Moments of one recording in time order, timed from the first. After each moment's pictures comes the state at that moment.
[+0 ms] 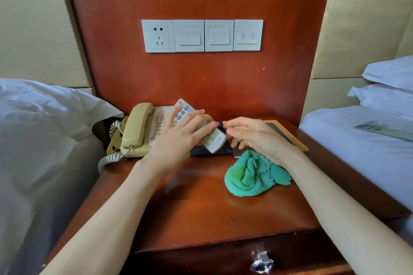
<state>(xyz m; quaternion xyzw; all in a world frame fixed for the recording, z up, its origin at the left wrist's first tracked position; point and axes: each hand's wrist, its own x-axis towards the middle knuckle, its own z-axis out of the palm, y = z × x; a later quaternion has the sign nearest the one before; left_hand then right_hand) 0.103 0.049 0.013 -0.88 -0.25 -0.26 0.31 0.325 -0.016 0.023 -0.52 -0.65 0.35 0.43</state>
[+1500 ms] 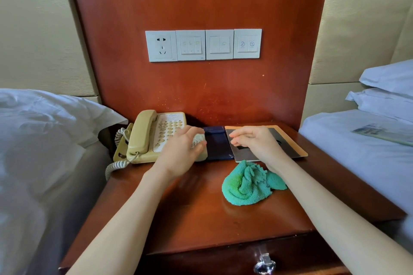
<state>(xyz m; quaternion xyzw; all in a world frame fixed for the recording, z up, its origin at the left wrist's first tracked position) 0.107 0.058 0.003 -0.86 -0.38 -0.35 -0.07 0.323 -0.006 0.008 -0.57 -0.59 0.23 0.52</state>
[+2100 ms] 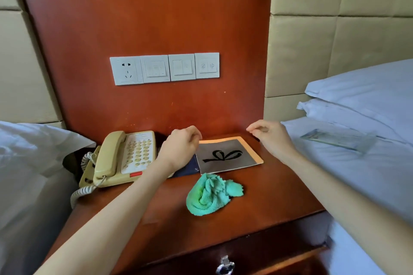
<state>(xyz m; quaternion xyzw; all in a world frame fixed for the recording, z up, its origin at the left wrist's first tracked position) 0.176 0.029 0.059 -0.87 -0.35 -0.33 -0.13 0.413 -0.067 0.053 -0.66 -0.55 0.03 0.52</state>
